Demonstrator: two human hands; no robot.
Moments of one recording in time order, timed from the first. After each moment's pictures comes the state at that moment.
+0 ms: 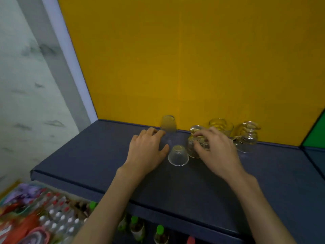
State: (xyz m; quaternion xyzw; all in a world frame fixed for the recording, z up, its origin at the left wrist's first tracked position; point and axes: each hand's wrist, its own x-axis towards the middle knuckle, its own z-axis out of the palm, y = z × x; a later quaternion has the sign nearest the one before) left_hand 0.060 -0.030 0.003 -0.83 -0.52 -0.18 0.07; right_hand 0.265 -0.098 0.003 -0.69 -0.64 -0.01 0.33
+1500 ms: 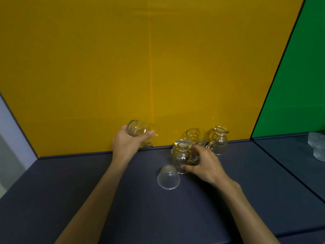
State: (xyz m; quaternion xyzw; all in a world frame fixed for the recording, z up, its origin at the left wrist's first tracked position) left_hand 0.084 0.123 0.003 -0.68 -0.45 -0.41 -0.41; right_hand 0.272 -0.055 -0.041 -0.82 -0.47 0.03 0.31
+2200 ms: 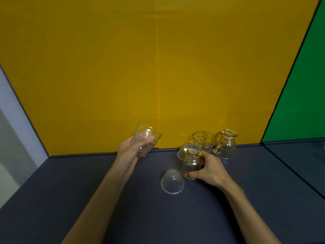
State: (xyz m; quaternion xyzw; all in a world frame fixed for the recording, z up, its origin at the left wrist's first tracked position) left_hand 0.067 0.112 -0.004 -0.52 -0.28 -0.40 -0.70; right_hand 0.284 -0.045 -0.051 -0.79 -0.47 0.13 0.37
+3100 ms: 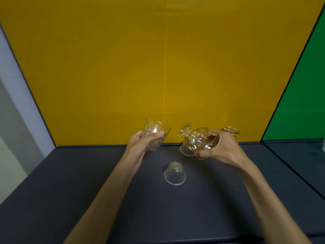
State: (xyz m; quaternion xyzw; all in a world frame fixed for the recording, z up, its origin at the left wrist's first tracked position) left_hand 0.067 0.097 -0.003 -0.56 -0.29 -0.39 -0.68; right_hand 0.276 -0.066 0.022 -0.79 -0.45 0.09 0.41
